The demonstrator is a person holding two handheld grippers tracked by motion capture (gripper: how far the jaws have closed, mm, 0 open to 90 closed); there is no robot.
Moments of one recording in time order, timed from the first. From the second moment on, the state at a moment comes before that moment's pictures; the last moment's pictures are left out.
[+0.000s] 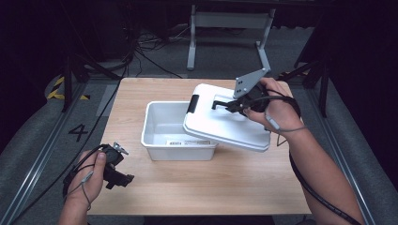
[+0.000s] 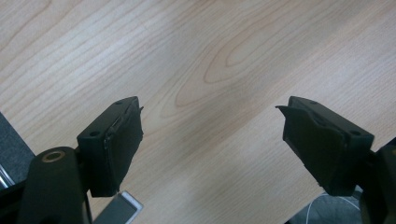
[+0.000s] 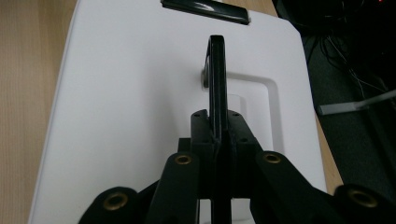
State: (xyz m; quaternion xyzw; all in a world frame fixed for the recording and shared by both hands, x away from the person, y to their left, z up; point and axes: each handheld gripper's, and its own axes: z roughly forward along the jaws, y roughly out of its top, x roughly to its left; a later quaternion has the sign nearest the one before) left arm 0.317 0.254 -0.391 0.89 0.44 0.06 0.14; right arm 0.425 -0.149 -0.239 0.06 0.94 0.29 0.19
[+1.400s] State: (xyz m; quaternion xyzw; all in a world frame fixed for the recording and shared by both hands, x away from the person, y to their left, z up) left arm 0.293 0.275 -0.391 0.86 0.47 0.08 0.15; right arm 0.468 -0.023 -0.272 -0.03 0.94 0.31 0.13
